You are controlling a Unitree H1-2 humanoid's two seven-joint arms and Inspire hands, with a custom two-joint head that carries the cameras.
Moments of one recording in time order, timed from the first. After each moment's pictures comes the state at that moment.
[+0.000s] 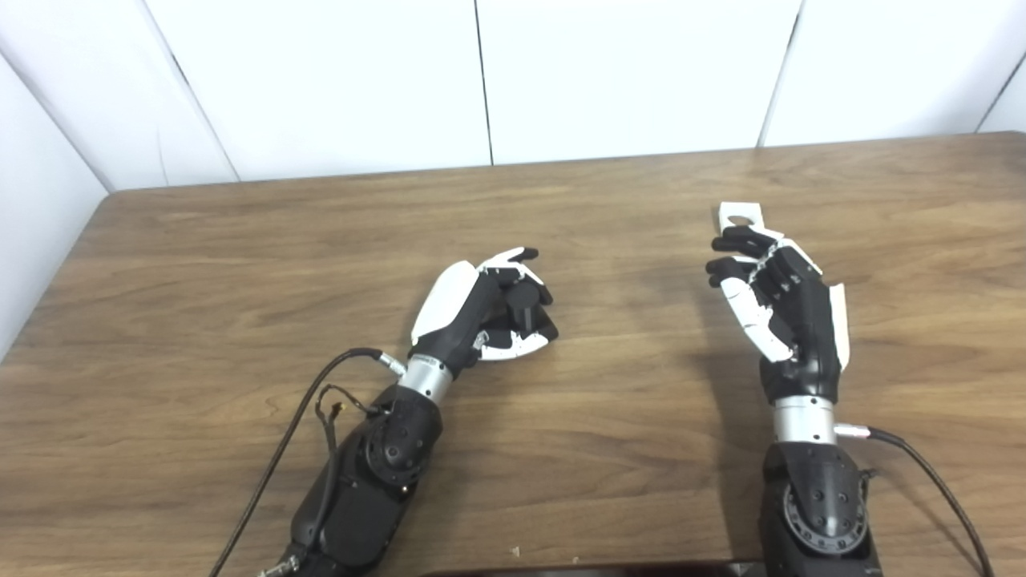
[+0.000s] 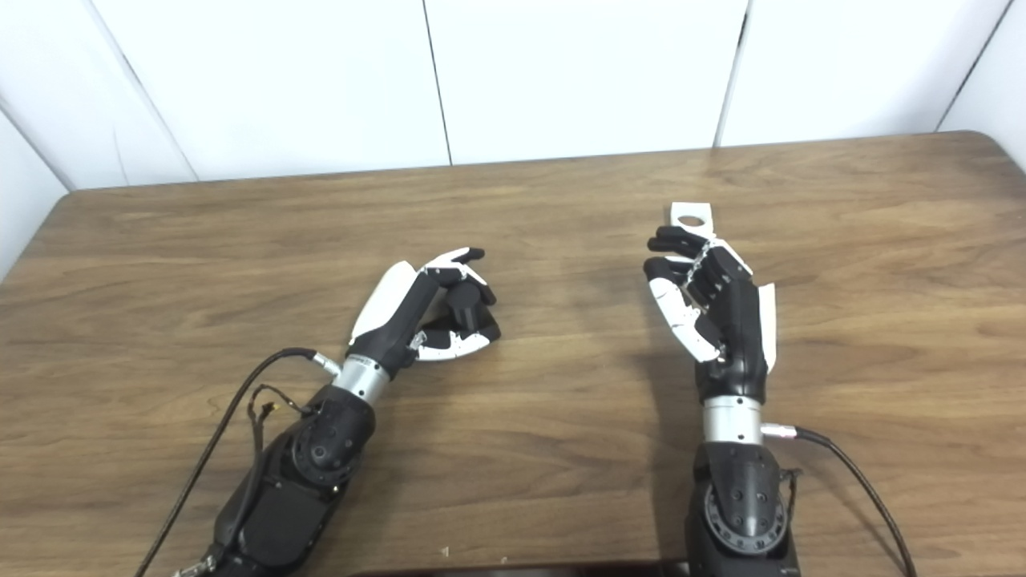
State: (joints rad) left arm -0.31 0.12 -0.38 0.25 0.48 -0.06 0.05; right arm -0.03 0.04 -0.08 -0.07 -0.06 -0.22 -0.14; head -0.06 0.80
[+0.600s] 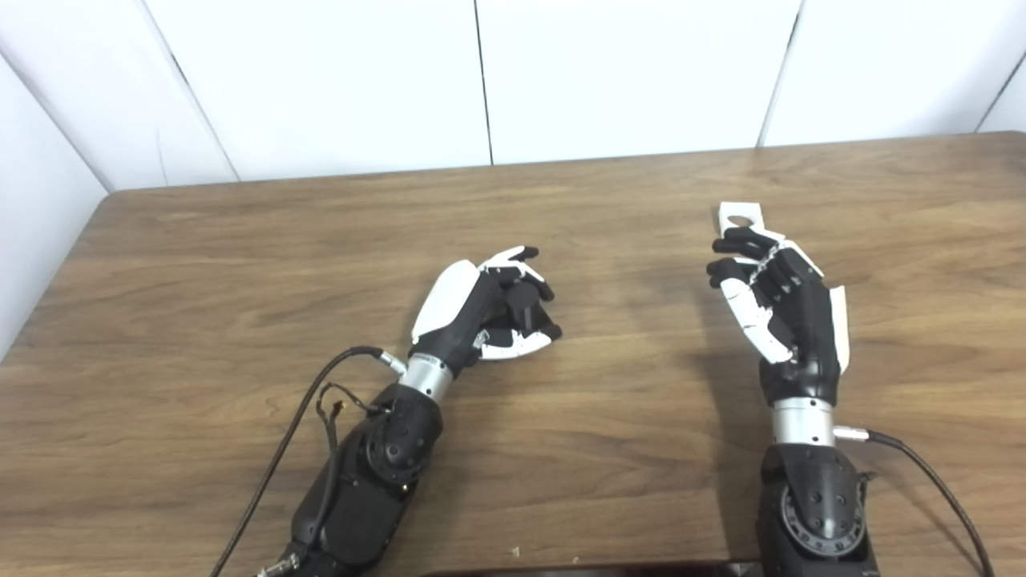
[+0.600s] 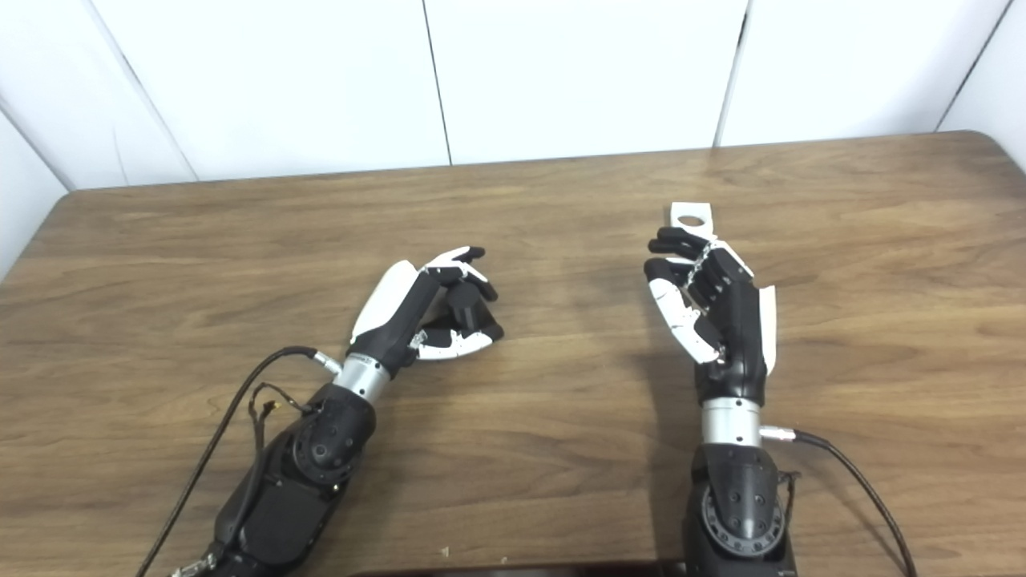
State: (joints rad) left arm -0.31 0.13 -0.38 0.25 0.51 -0.05 0.05; right arm -0.02 0.05 -0.08 -0.08 -0.06 -0.22 -0.16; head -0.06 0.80
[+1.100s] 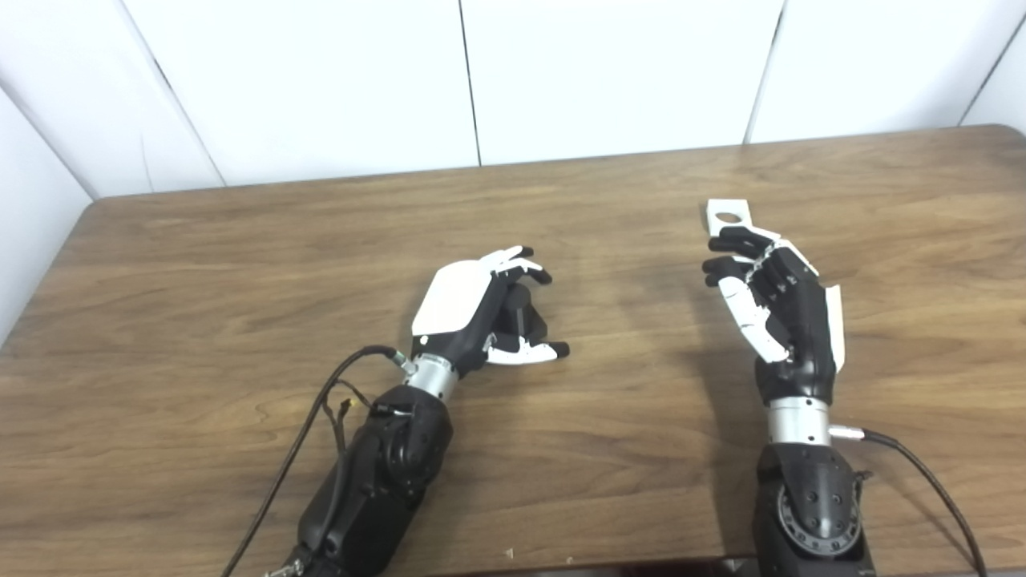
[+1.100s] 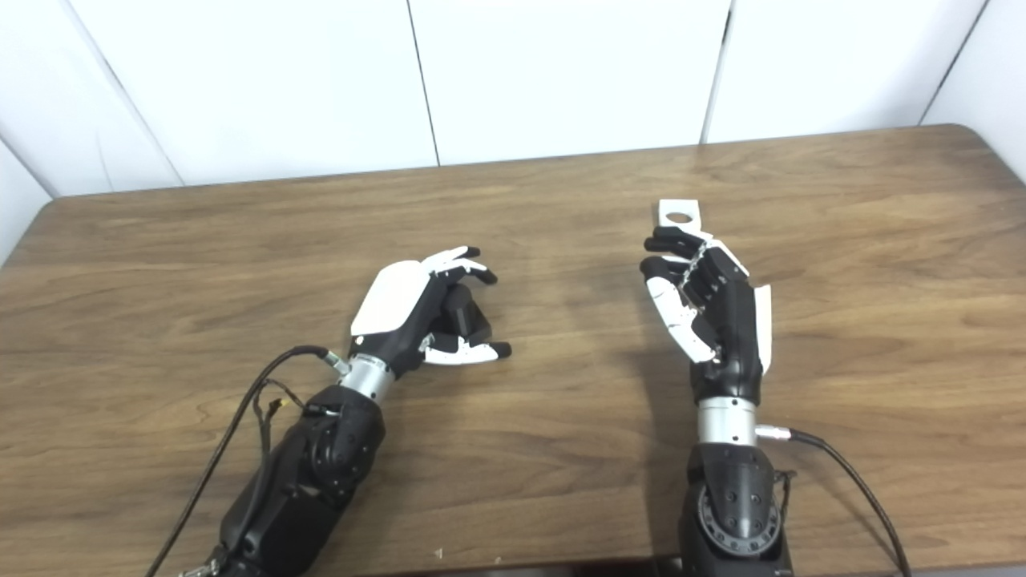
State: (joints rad) left arm -0.30 0.12 -0.42 0.18 0.82 0.10 0.08; right arm -0.02 0.04 -0.07 -0.08 -0.06 -0.22 -0.16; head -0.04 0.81
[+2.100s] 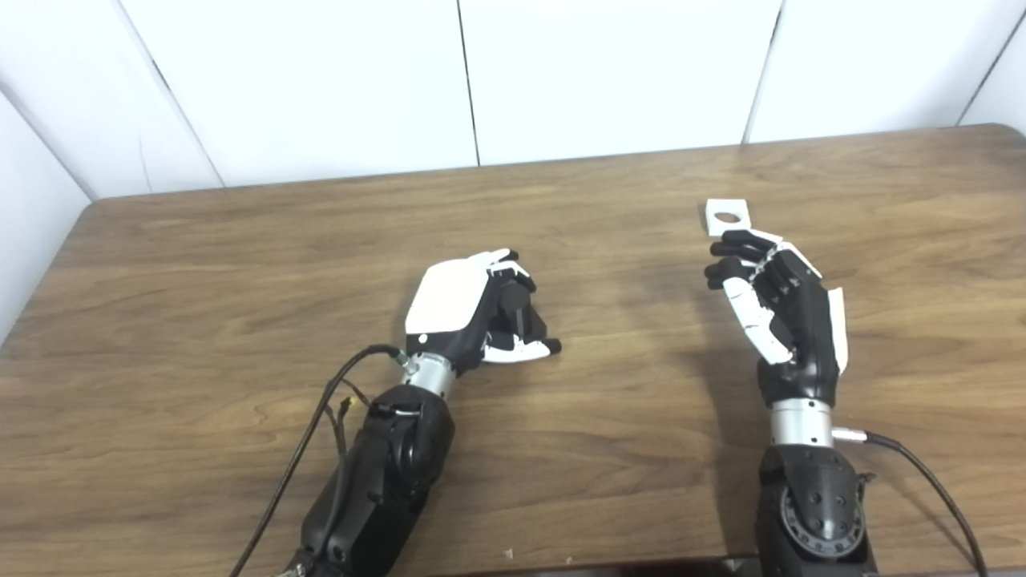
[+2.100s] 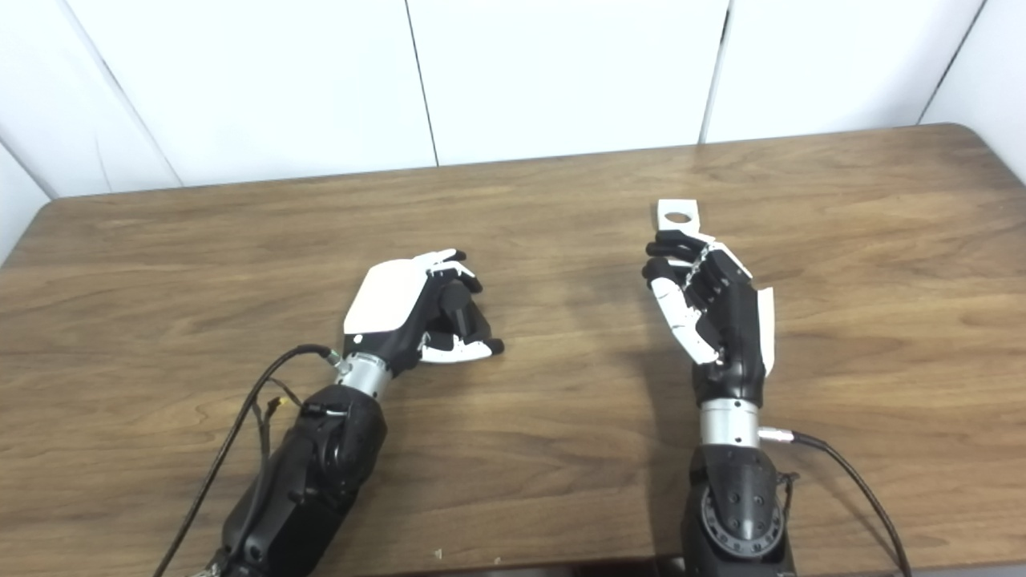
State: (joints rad) left arm -0.29 0.13 -0.41 0.13 0.91 0.19 0.03; right arm -0.02 0.04 -0.07 -0.09 -0.05 -0.20 -0.16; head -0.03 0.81
